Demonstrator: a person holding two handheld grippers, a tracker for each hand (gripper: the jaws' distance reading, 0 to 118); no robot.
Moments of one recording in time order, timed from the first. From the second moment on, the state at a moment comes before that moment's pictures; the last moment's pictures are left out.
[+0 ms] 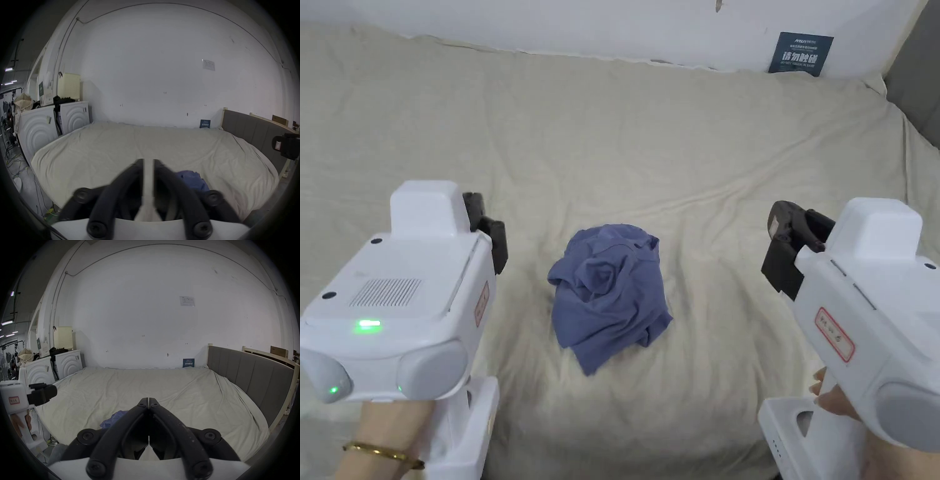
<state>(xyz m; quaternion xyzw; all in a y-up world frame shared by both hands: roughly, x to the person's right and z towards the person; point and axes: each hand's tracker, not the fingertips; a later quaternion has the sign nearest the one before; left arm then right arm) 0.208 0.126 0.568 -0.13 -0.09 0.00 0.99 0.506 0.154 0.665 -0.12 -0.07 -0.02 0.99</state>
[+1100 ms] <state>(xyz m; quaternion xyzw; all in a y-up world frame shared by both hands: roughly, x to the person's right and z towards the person) 0.295 0.005 0.363 -0.56 -0.14 0.03 0.82 0.528 0.108 0.669 -0.20 -0.09 -0.05 0.97</state>
